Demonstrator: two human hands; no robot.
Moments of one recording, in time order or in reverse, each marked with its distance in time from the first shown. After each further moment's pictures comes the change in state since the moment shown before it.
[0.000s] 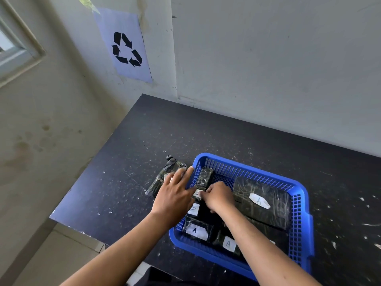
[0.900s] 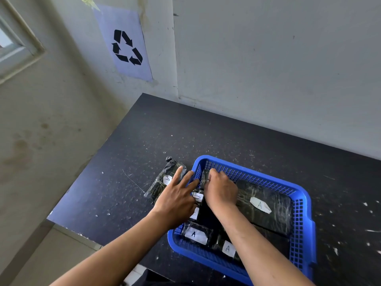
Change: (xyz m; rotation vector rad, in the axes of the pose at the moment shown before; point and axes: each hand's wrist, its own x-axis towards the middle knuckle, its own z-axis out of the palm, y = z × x) left_hand 0.012 0.000 -0.007 0.219 -0.170 0.199; right_hand 0.016 -0.010 -0.002 -0.356 0.365 -0.228
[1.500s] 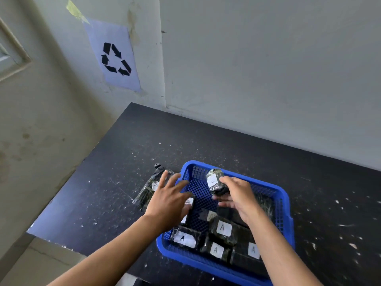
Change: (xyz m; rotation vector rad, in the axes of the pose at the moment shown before) left_hand 0.006 0.007 -0.008 -0.237 0.136 -0.130; right_hand -0.015 0.069 -0.066 1.203 -0.250 0.420
